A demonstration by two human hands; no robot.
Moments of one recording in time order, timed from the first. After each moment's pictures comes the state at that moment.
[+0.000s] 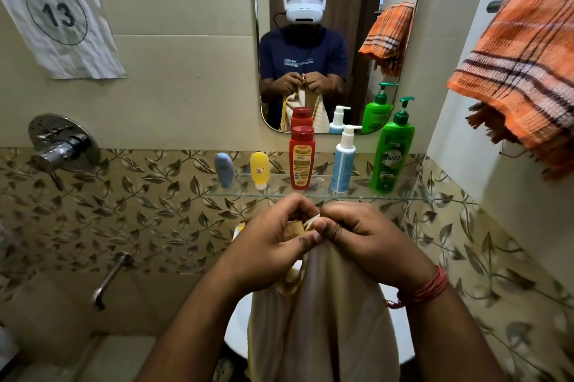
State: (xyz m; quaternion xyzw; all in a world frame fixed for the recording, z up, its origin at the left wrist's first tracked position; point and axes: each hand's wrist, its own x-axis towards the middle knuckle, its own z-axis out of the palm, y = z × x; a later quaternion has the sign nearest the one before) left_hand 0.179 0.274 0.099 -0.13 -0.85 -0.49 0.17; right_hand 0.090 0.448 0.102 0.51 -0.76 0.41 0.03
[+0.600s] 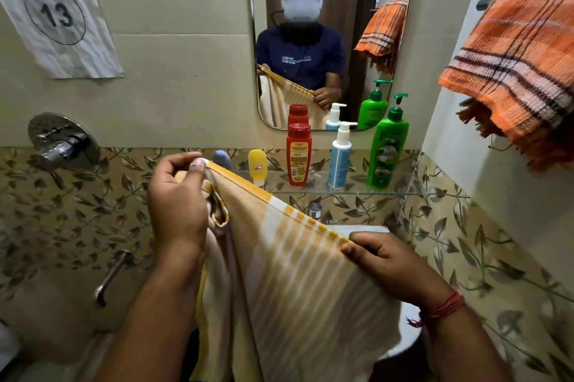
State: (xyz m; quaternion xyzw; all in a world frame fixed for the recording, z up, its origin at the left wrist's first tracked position) left_hand 0.172 0.213 0.110 0.20 -0.57 -0.61 0.51; right_hand 0.083 0.494 0.048 0.41 -0.81 0.41 -0.05
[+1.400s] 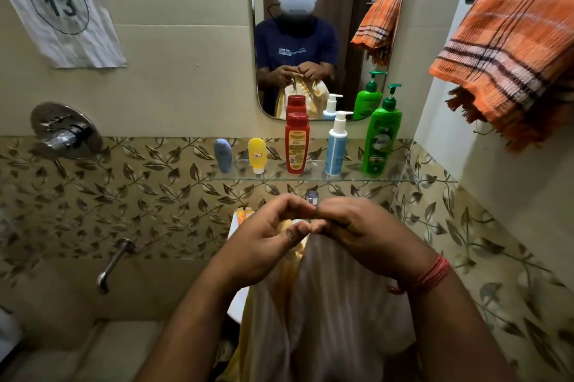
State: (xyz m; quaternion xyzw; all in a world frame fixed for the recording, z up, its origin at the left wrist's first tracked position) left_hand 0.214 0.281 0.077 -0.11 -0.80 -0.58 0.12; right_hand 0.129 0.465 0.103 0.54 -0.78 0.29 0.09
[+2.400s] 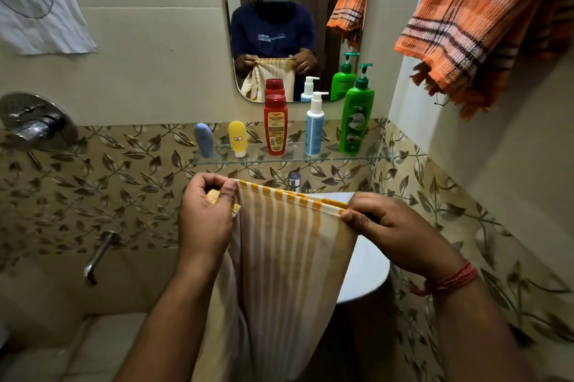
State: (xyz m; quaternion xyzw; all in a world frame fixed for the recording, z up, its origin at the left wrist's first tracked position) left_hand 0.235 0.285 0.064 0.18 -0.72 -0.55 0.38; right_hand 0.158 0.543 0.078 0.42 -0.82 0.38 0.03
